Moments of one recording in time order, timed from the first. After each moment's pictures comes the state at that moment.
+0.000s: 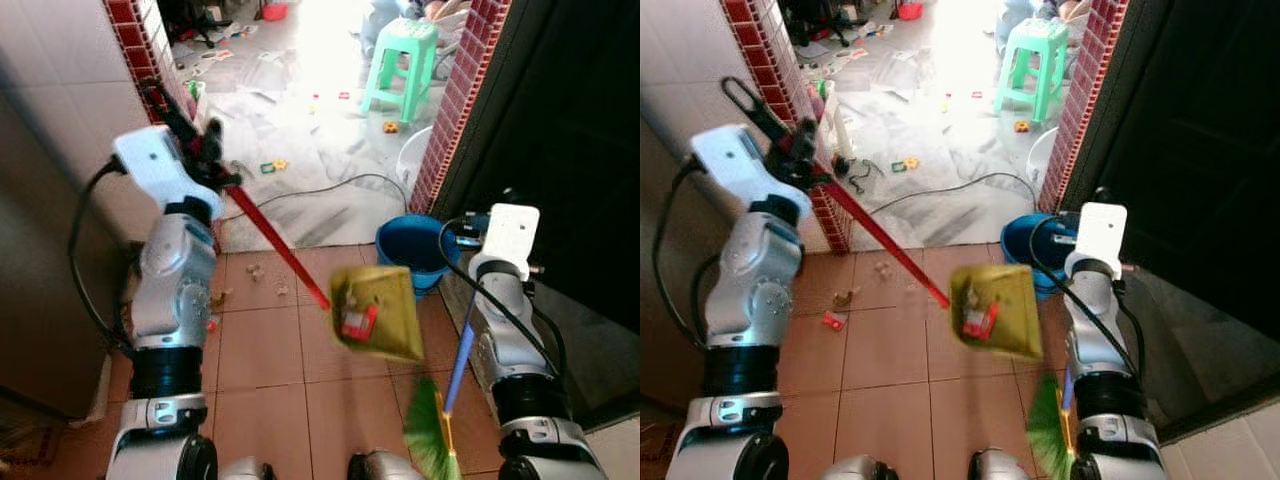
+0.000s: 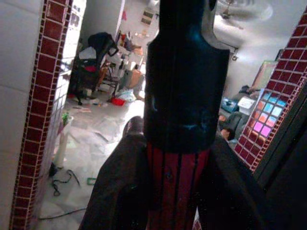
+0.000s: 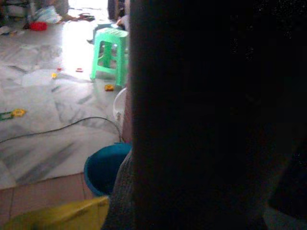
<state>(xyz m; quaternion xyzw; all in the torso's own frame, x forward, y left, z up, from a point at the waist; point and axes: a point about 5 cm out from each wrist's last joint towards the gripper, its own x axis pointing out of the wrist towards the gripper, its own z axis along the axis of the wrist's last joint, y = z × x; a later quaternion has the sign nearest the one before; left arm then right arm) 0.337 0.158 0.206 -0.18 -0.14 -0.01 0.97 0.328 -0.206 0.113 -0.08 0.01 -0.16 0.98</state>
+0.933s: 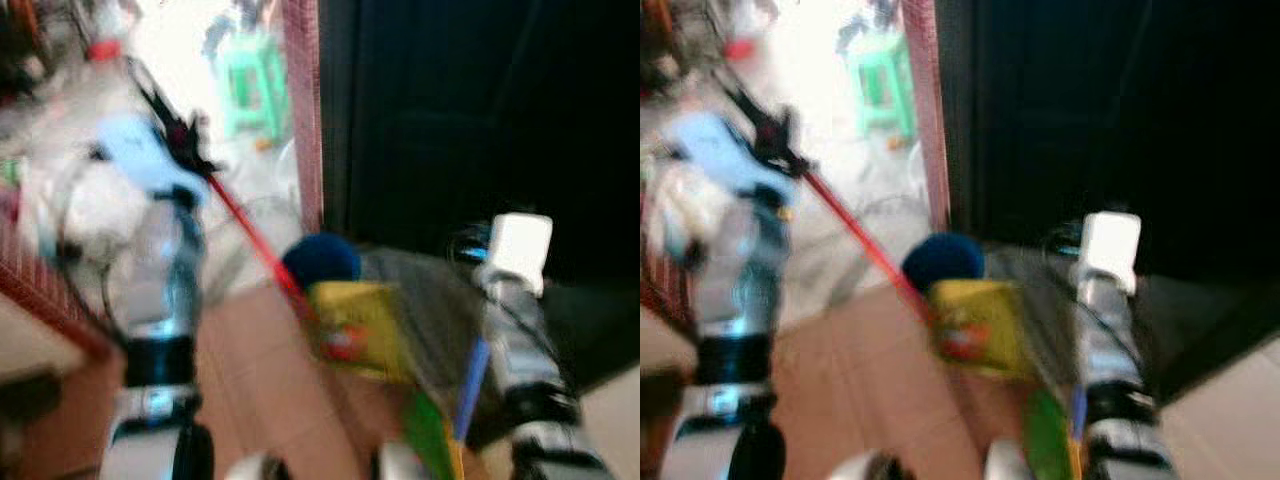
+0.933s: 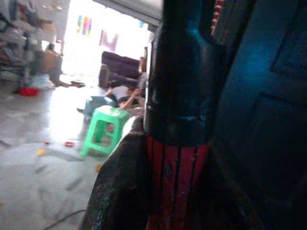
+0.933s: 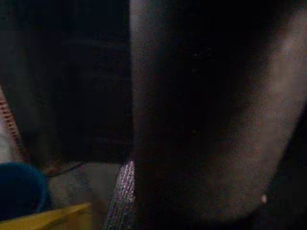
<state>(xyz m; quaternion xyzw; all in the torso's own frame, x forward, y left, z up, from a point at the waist) 0.344 0.159 0.221 -0.18 -0.15 0.00 0.97 0.322 -0.223 0.103 -0.08 0.04 -0.18 0.98</state>
